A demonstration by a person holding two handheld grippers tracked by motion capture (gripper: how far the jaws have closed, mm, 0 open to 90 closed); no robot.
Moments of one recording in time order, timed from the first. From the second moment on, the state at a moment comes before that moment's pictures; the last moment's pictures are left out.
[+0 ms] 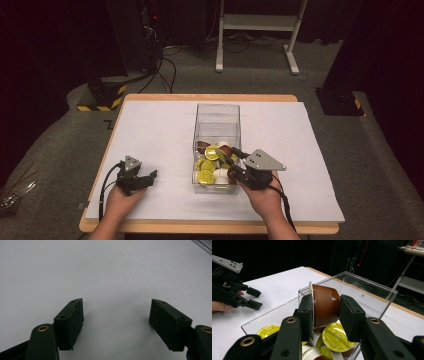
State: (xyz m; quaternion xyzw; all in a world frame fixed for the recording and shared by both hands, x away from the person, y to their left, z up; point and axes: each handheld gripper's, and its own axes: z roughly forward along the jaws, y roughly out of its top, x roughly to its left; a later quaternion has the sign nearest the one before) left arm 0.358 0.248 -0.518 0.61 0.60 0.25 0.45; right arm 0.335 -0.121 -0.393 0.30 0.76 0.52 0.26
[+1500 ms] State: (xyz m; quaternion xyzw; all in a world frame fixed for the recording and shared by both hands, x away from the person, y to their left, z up) left arm 0.358 0.247 -0.518 0.61 0.60 0.25 0.45; right arm 0.346 -0.200 -0.387 0.38 0.70 0.50 0.32
